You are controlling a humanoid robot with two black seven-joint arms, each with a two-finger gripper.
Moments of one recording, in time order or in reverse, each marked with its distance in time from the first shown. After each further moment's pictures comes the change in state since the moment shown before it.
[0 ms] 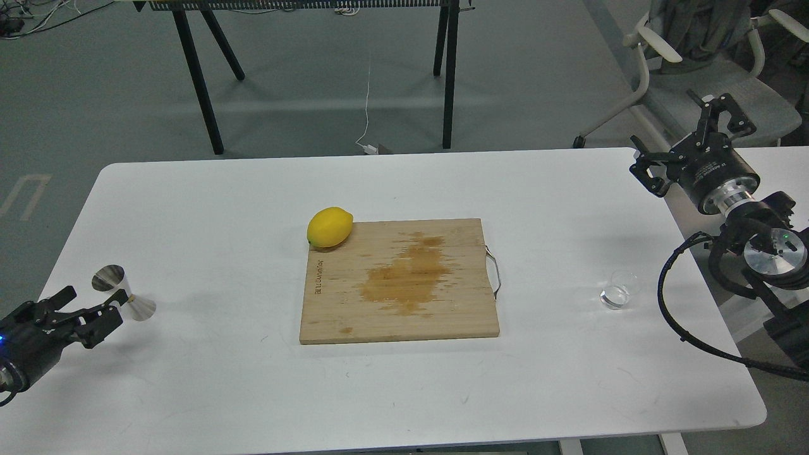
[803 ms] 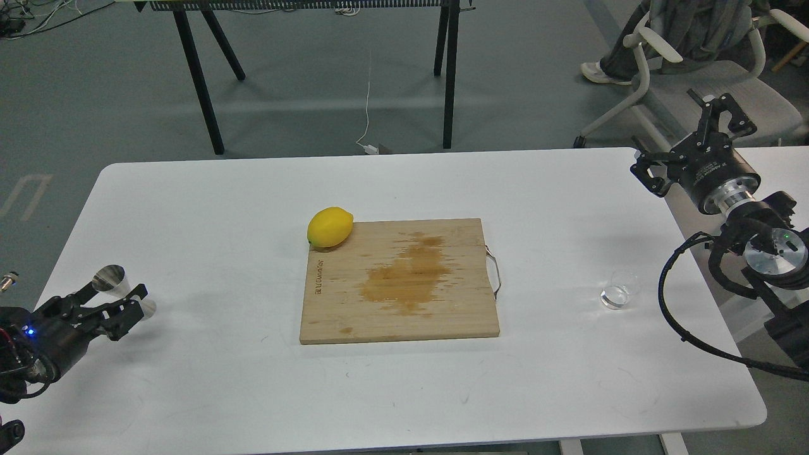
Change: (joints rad) left arm -0.053 -0.123 0.001 0.129 0.039 0.000 0.000; right arm 0.000 -0.002 0.000 0.000 -0.002 0.000 -0.001
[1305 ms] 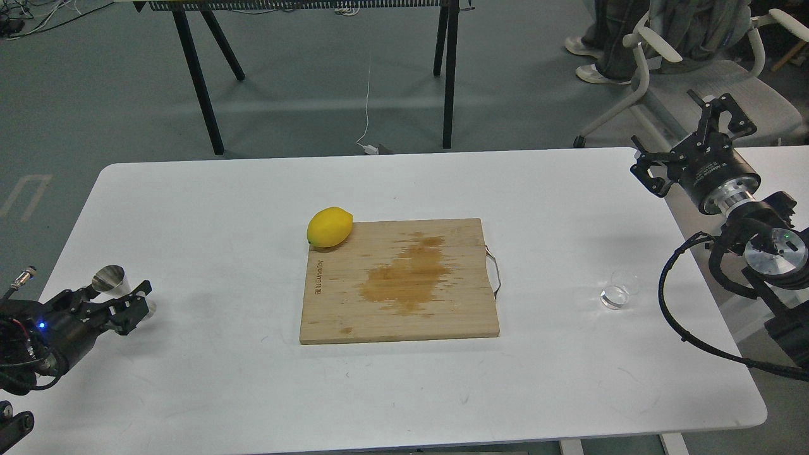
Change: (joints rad) left arm -0.057 -0.067 0.060 0.119 0.009 0.000 0.000; right arm 0.001 0.000 0.000 -0.001 -0.001 0.000 -0.001
